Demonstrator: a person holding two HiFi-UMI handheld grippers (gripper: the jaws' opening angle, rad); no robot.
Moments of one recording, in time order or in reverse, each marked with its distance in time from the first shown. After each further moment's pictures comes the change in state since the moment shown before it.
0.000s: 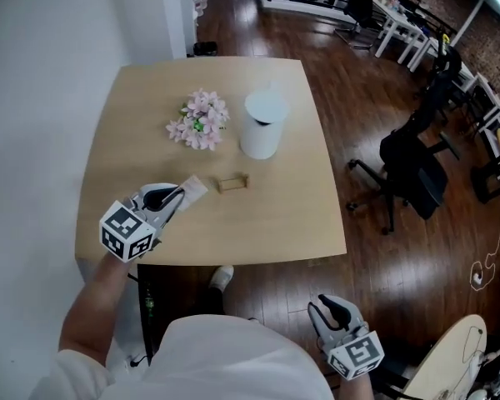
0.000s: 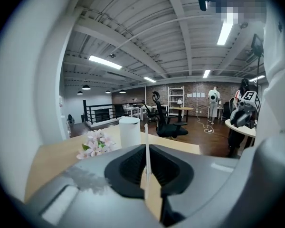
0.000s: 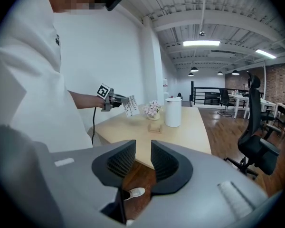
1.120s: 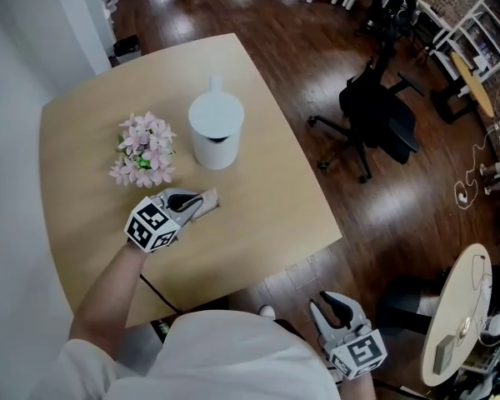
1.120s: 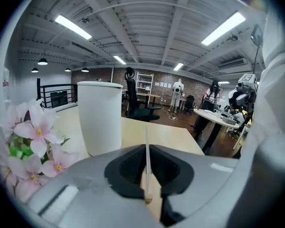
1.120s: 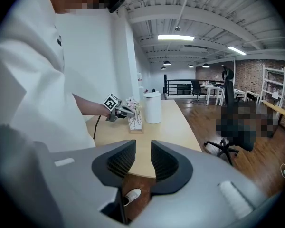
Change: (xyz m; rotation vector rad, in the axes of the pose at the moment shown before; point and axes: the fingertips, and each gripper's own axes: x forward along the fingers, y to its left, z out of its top) left arm 0.198 0.016 -0.053 0.072 0.191 -0.492; right arm 0.050 -0.018 0.036 0.198 0.066 -0.297
